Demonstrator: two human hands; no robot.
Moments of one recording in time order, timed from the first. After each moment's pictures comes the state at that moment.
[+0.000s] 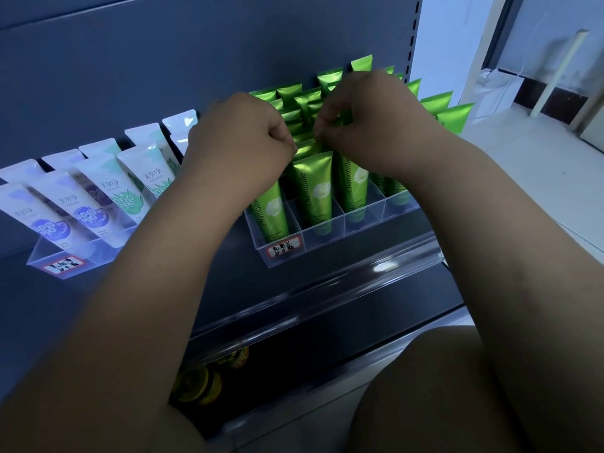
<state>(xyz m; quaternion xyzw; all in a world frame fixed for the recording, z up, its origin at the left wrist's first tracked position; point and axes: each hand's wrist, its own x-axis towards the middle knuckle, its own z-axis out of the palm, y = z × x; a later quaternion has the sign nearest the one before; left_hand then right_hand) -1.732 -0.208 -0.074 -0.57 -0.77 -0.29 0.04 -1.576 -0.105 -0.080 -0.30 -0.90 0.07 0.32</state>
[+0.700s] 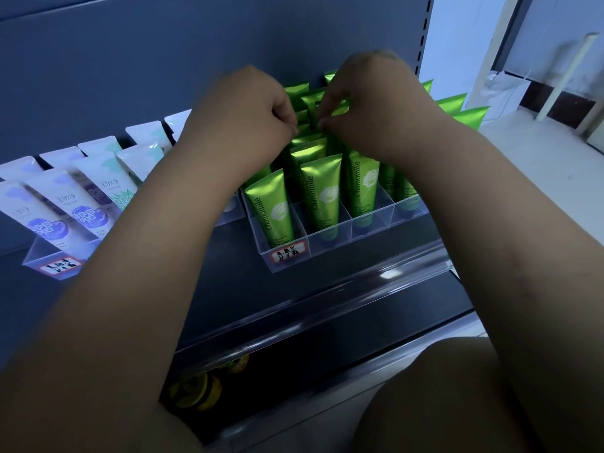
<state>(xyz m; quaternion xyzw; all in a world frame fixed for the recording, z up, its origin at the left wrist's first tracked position) -1.747 -0.187 -0.058 -0.61 -0.76 -0.23 0.06 -1.596 -0.078 -0.078 -0.29 -0.91 0.00 0.31</state>
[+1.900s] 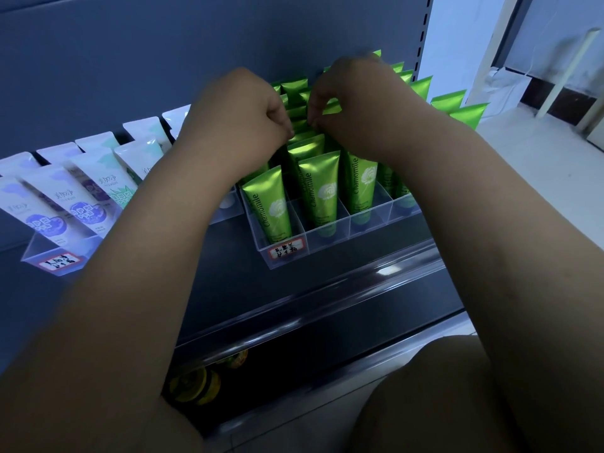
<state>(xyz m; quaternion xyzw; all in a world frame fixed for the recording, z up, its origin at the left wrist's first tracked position) -1.749 -0.189 -0.063 -0.60 -0.76 -0.23 0.05 -1.603 -0.083 -0.076 -0.30 -0.92 0.04 0.26</state>
